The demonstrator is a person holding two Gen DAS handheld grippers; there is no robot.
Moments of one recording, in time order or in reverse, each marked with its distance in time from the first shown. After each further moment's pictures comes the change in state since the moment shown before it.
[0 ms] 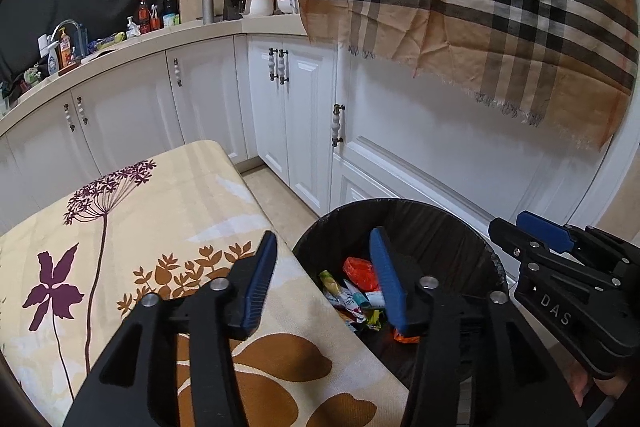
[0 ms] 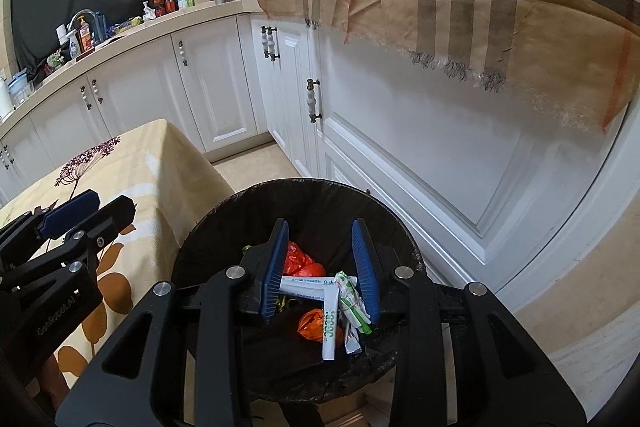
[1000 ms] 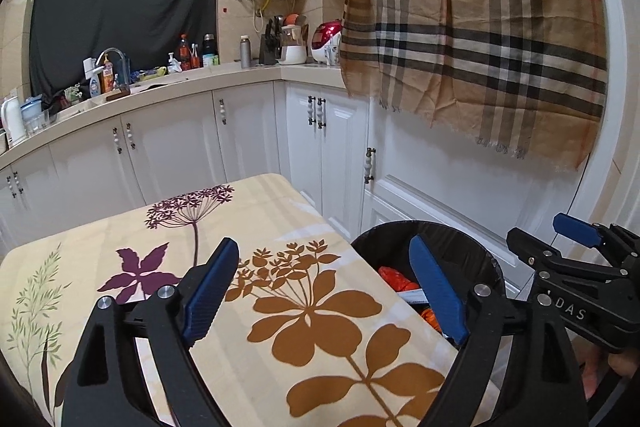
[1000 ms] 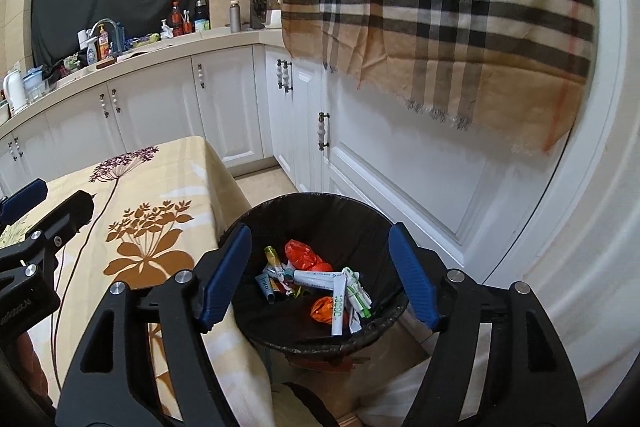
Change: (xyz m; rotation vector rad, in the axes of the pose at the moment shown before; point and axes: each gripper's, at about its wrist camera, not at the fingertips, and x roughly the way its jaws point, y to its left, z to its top) left arm -0.108 0.032 -0.021 -0.019 -0.158 0.091; right arm -0.094 0.032 -0.023 -0.054 -0.122 -0.018
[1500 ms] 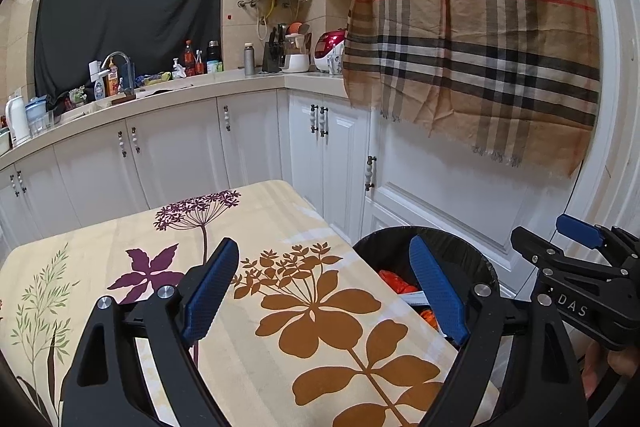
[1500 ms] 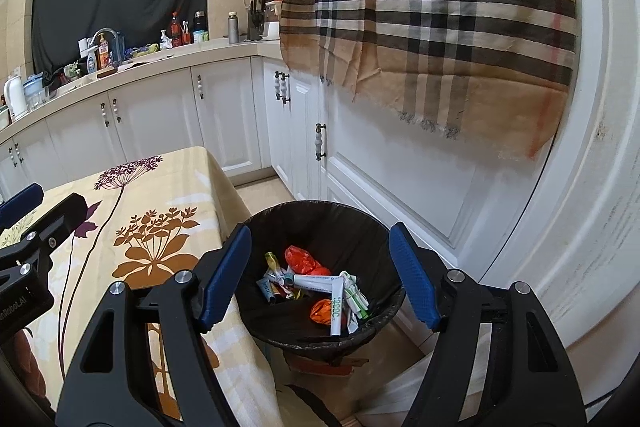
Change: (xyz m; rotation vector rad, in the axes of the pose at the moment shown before) left arm -0.018 0.003 0.000 -0.004 -0.027 0.001; right arm -0.017 -0.001 -0.002 0.011 -0.034 -0.012
